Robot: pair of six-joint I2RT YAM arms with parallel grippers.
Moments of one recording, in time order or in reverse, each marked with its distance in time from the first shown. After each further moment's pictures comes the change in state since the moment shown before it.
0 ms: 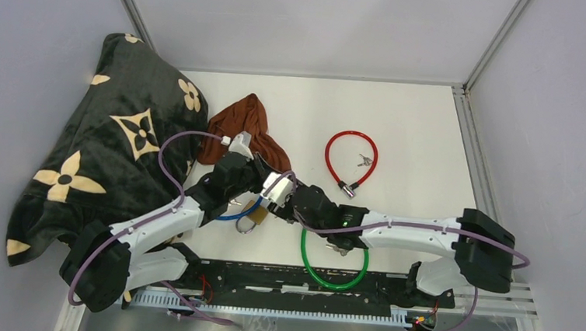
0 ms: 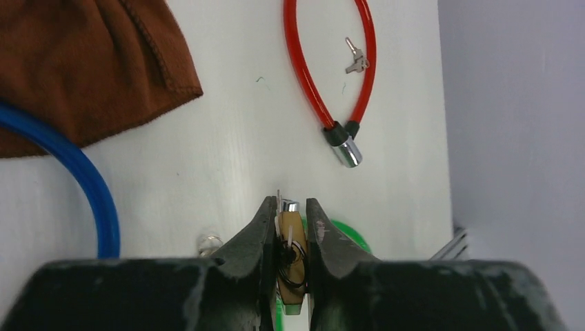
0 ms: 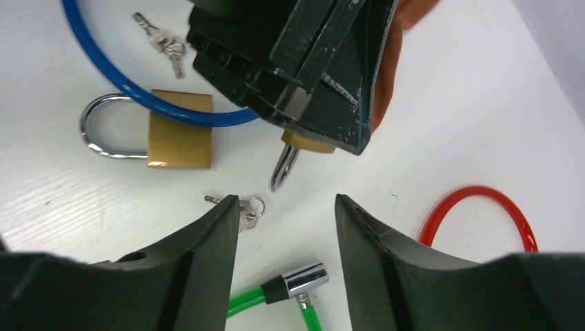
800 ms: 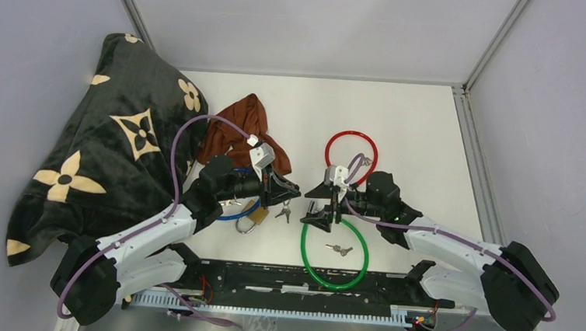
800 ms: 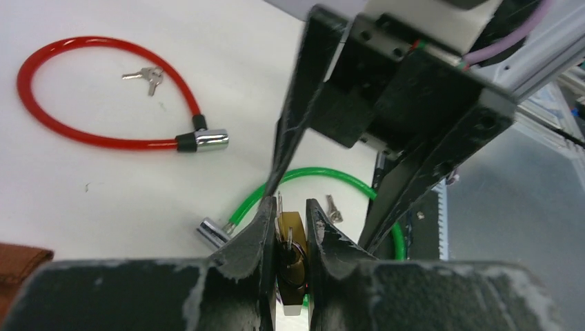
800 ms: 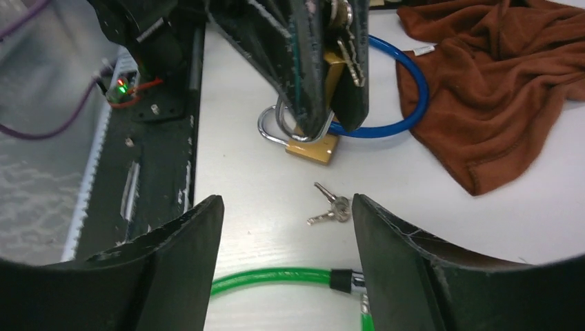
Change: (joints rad) left arm -0.011 -0.126 -0.049 0.249 0.628 0.715; right arm -0.475 -0.378 -0.374 0.230 -1.111 0.052
